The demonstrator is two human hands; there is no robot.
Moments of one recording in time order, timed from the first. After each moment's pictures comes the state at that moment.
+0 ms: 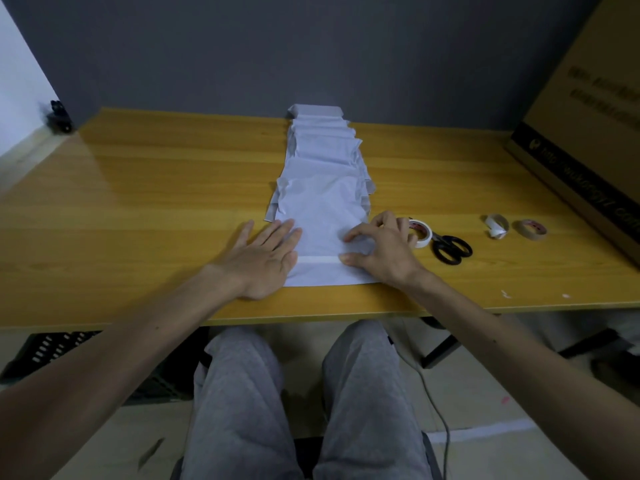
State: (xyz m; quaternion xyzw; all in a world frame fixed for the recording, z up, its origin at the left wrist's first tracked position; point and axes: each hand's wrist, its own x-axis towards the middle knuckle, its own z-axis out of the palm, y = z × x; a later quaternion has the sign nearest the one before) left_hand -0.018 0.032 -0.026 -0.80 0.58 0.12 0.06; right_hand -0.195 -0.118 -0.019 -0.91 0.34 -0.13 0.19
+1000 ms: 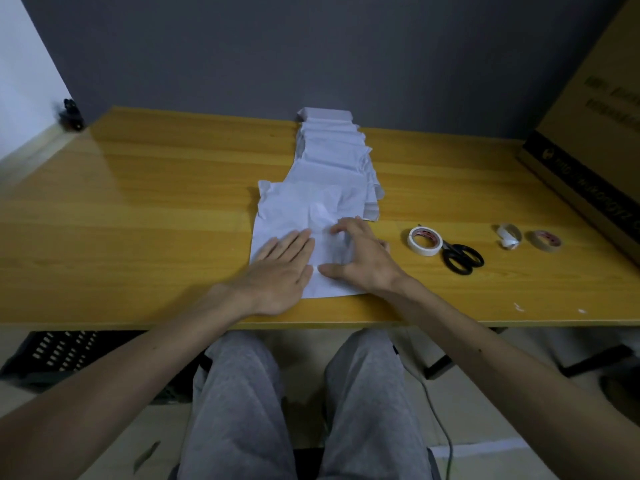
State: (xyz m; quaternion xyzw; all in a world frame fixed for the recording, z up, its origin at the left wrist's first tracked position) left_hand -0.037 0.030 -0.038 -0.80 0.59 0.13 -0.02; right_hand -0.162 -0.099 -0.024 -0.90 0.29 -0.11 0.30
